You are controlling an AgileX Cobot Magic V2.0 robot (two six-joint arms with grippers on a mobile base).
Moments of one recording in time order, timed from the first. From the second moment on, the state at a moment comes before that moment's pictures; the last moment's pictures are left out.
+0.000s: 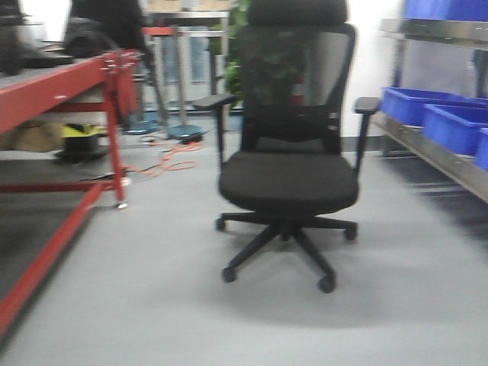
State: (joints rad) left arm -0.02 0.46 -0.61 -0.01 0.21 -0.03; right arm -0.10 0.38 -0.62 0.16 0.25 -0.15
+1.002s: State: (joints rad) left arm -0.02 0.46 -0.61 -0.01 0.21 -0.03; right arm -0.10 0.38 -0.62 0.16 0.24 -0.15
